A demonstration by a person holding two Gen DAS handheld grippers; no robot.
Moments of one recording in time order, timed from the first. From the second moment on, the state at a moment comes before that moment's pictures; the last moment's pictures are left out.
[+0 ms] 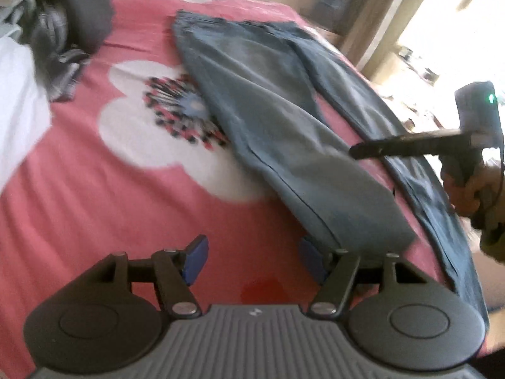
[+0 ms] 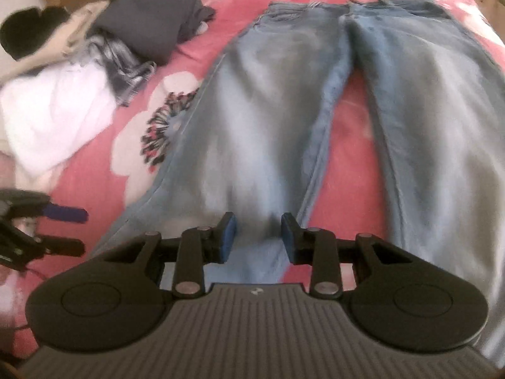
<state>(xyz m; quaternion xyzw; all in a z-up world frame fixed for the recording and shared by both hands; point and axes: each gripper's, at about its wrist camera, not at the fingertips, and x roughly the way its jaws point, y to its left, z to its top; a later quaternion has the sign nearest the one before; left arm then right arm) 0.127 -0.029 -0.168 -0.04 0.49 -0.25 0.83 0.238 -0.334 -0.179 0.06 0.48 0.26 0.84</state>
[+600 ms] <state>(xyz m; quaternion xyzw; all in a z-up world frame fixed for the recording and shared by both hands) 0.076 -0.099 -0.192 0.11 0.36 -0.32 0.87 0.121 -0.347 -0.215 0.28 0.51 0.31 0.75</state>
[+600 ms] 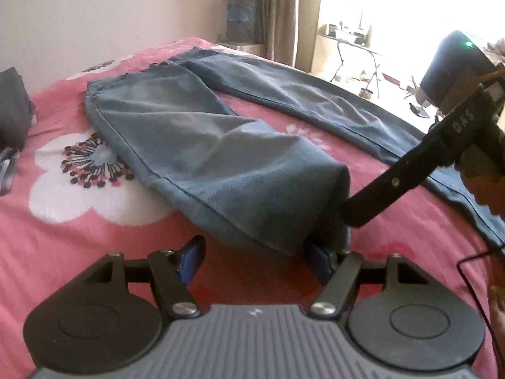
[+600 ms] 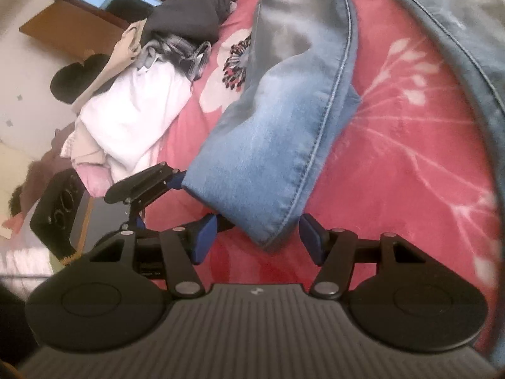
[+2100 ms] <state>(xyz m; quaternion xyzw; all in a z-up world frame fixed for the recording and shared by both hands) 0.159 -0.144 -0.209 0.12 0.34 -0.31 0.88 0.195 -0.385 -0.215 0.33 0.36 0.28 0.83</state>
